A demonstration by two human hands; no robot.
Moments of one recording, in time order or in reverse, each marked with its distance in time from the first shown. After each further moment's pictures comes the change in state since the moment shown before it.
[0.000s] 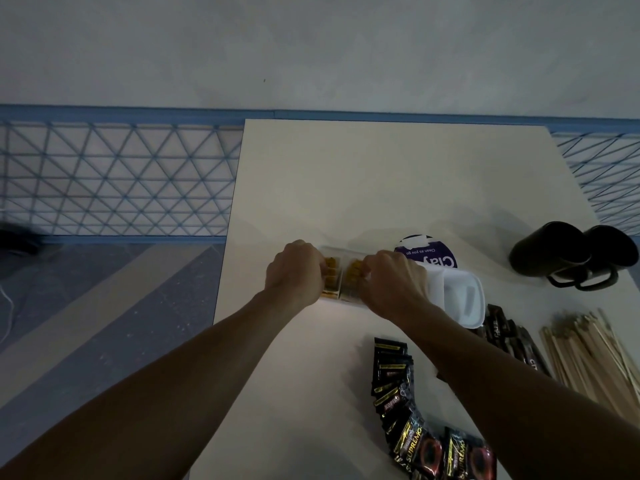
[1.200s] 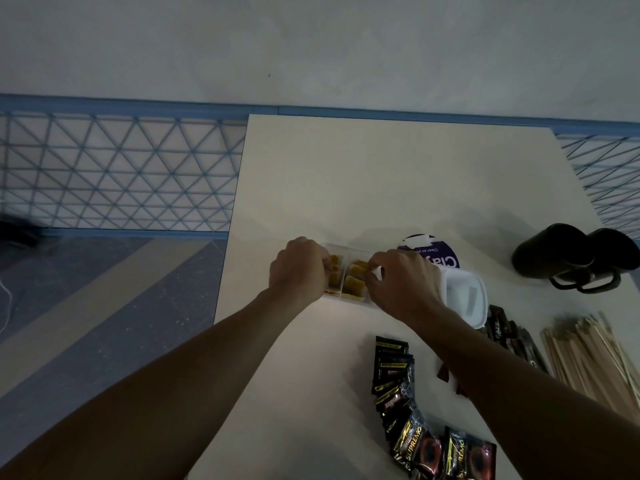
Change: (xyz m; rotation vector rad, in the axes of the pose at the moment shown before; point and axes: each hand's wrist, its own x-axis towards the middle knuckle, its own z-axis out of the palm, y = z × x) left_hand 0.002 0.001 0.004 -0.076 0.057 -0.014; right_hand -0.008 0.010 -0.002 0.064 0.149 0.001
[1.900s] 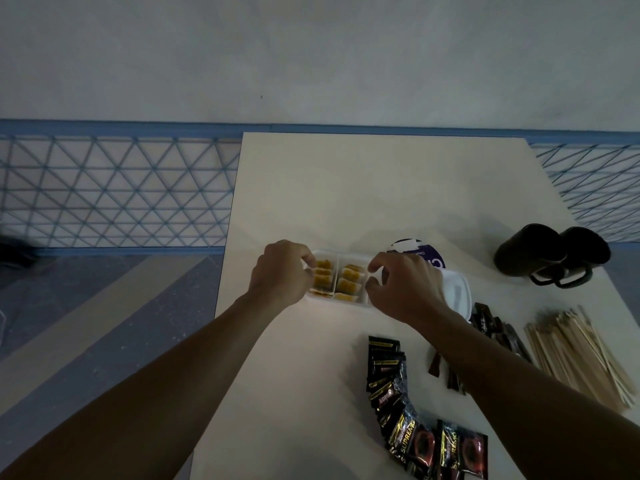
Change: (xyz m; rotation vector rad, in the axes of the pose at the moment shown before) left_hand -0.010 -0.015 -0.018 -0.085 0.050 0.086; right_hand -0.015 0.005 -0.021 0.071 -0.038 0.062
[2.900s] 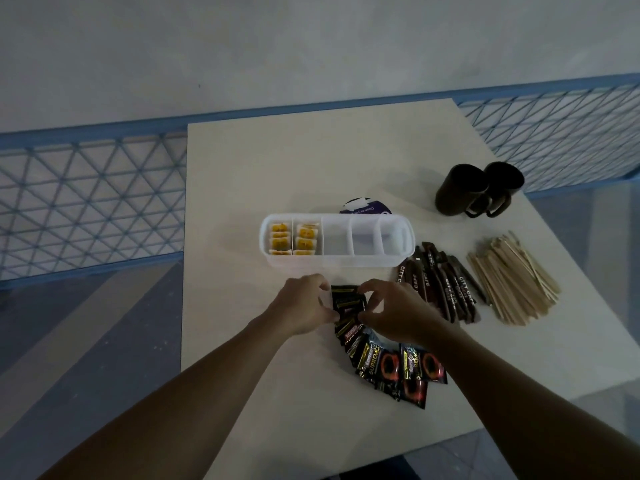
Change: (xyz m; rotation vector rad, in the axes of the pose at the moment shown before) left_hand -0.094 0.039 0.067 -0.057 -0.532 0.017; right_hand -0.127 0.054 0.019 0.307 -0.342 0.171
